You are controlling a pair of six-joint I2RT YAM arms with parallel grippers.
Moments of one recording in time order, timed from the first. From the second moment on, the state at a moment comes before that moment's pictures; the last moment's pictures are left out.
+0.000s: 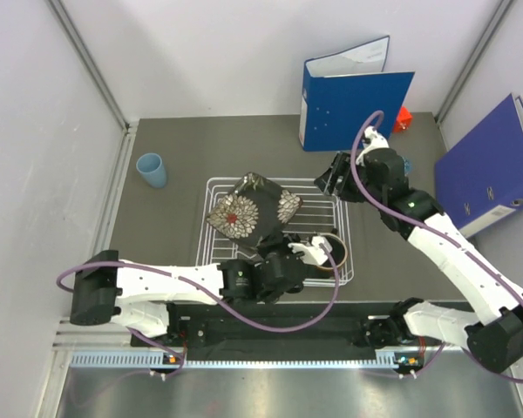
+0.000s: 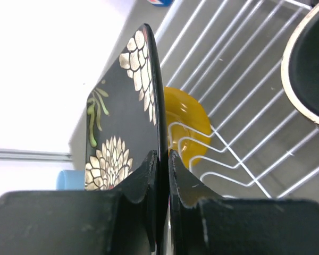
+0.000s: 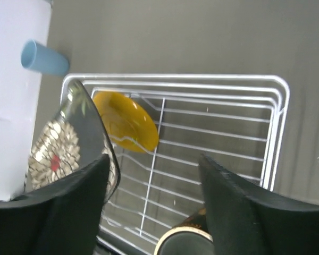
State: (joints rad) left arm -1.40 1.36 0.94 -0.15 -0.99 0.33; right arm 0.50 1.10 1.08 -0.42 0.02 0.62
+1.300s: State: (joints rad) left arm -1.57 1.42 0.70 0.45 -1.07 0.82; right arm 0.53 1.27 1.05 -0.27 -0.35 0.49
